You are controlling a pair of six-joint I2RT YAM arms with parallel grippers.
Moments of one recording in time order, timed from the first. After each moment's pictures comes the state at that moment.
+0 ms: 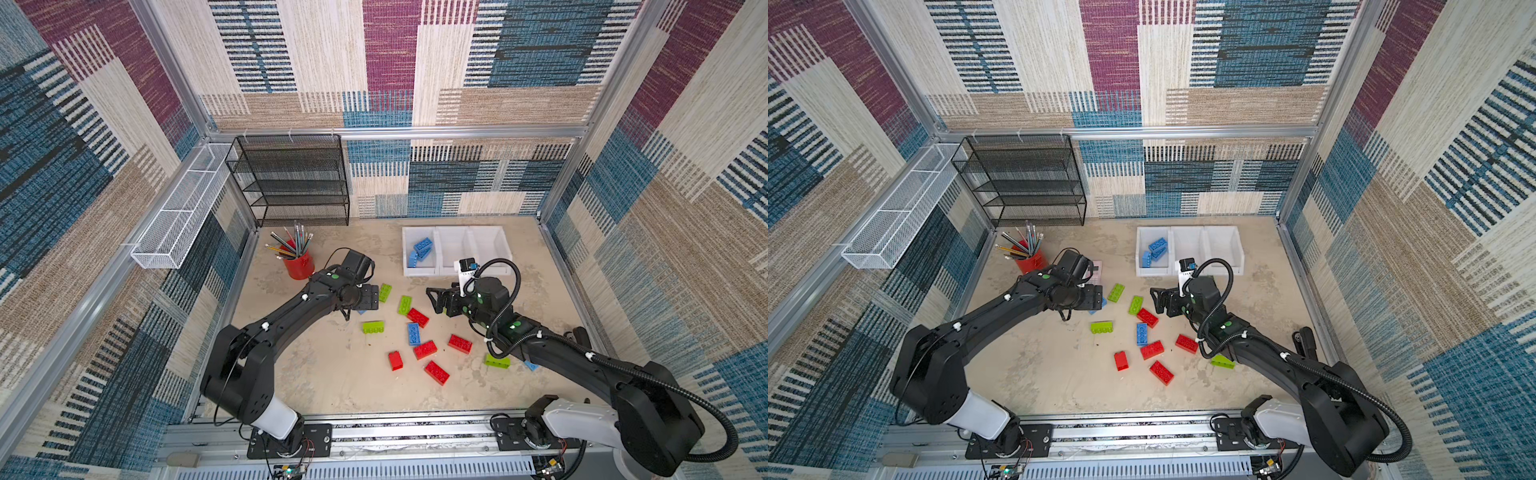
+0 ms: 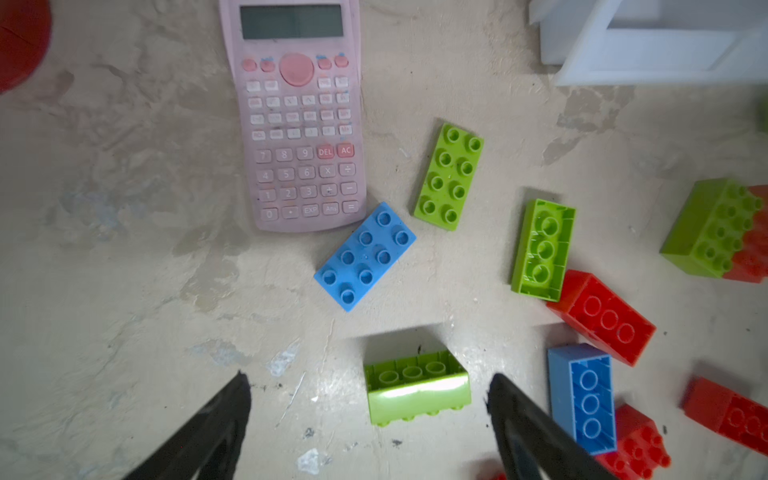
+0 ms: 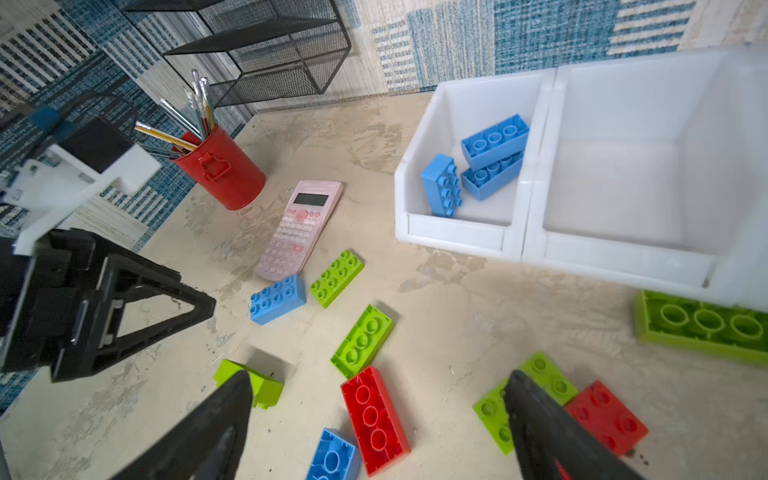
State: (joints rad) left arm -0.51 1.59 1.18 -0.71 -0.09 -0.44; right arm 0.56 1.20 0.58 0.21 -0.04 0.38
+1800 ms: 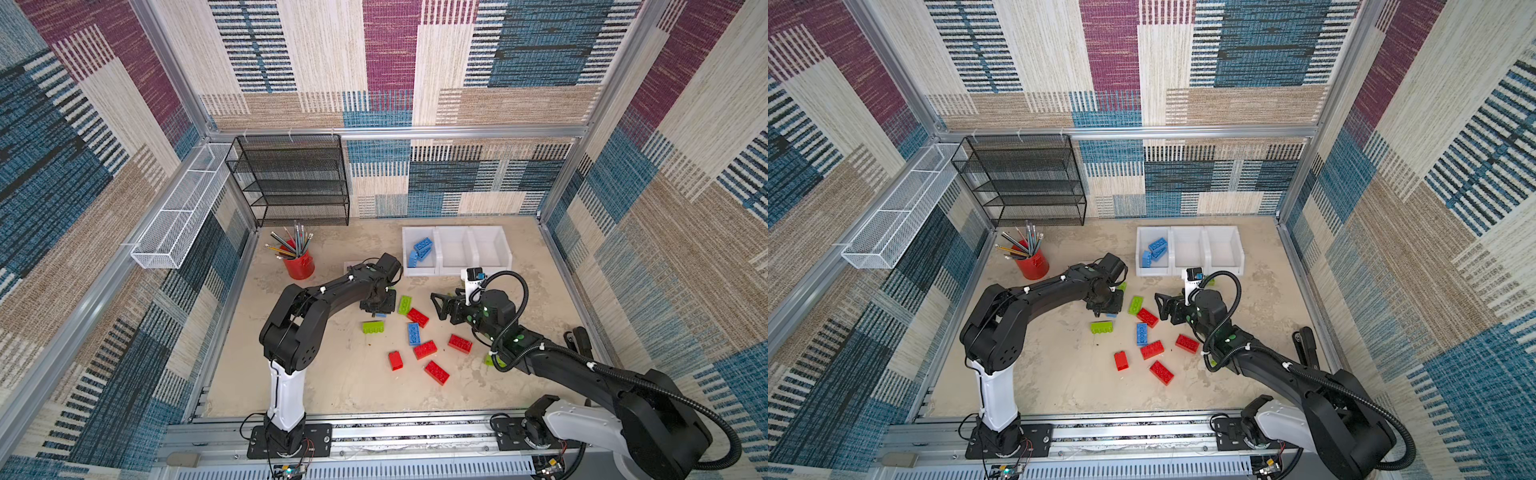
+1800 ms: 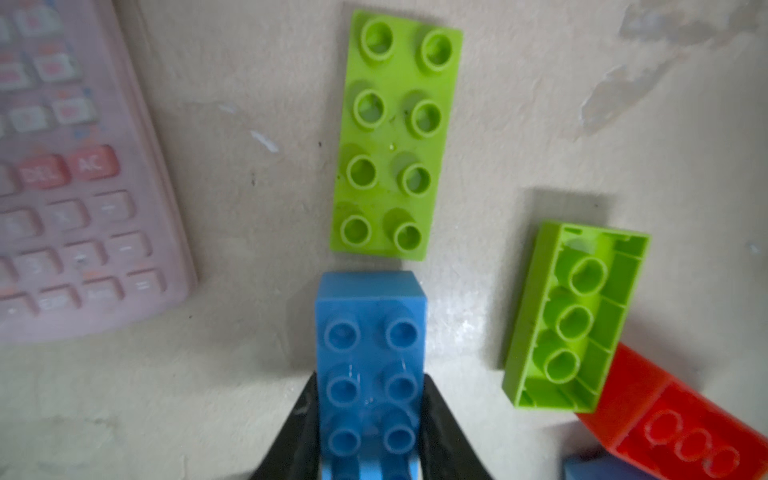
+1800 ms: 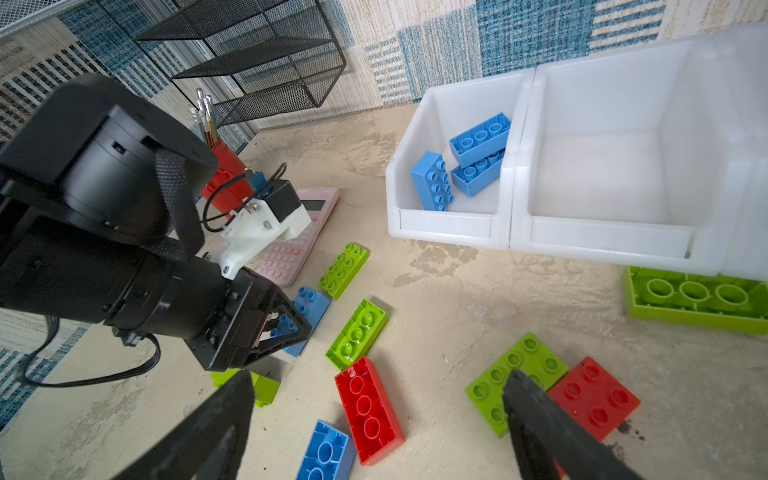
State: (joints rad) left arm -0.60 1.96 1.38 -0.71 -0.05 -0.46; right arm 0.56 1.16 0.47 0.35 -0.02 0.41
